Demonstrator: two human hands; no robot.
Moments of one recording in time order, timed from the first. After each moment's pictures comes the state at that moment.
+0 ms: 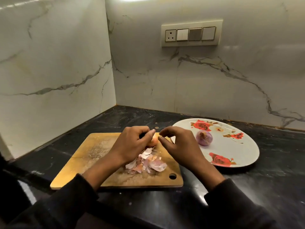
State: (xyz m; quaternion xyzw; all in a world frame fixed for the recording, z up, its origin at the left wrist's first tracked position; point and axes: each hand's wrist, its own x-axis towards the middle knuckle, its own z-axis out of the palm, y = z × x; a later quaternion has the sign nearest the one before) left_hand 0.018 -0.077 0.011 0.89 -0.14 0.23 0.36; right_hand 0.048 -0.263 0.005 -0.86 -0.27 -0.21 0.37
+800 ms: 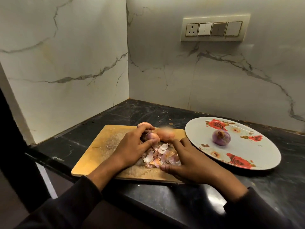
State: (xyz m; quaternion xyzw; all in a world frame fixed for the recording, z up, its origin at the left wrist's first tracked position) left_hand 0.010 -0.027 -0.028 0.90 -0.10 0.22 0.38; right_hand 0.019 -0.251 -0.003 -0.93 -0.32 0.05 0.15
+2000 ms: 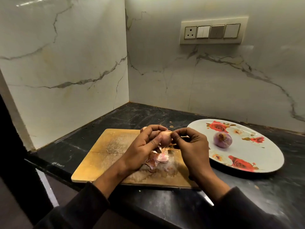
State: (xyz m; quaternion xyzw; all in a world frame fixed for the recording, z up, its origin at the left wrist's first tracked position) left_hand -0.002 -0.055 -0.014 0.73 -0.17 0.11 0.65; right_hand 0.037 -0.221 -0.017 -0.73 -0.17 -0.18 0.64
